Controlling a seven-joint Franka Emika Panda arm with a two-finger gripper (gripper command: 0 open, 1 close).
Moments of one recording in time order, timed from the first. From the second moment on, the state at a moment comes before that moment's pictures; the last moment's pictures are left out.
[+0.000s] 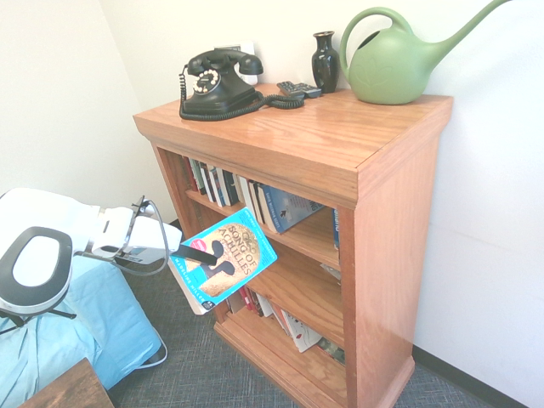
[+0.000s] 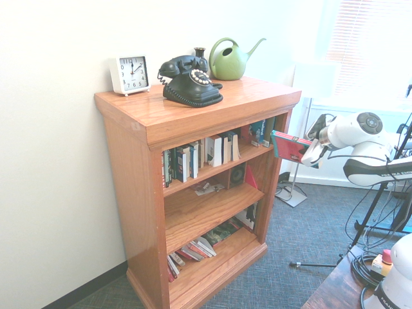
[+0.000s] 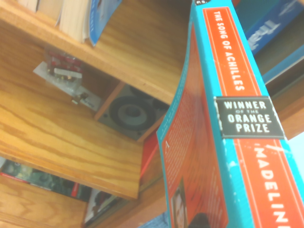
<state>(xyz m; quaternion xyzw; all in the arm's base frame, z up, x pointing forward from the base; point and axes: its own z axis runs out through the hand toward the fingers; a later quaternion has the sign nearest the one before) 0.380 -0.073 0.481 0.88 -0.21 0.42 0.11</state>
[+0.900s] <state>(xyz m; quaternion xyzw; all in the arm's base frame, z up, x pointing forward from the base) 0.524 -0.063 0.436 0.88 -0.22 0.42 0.03</state>
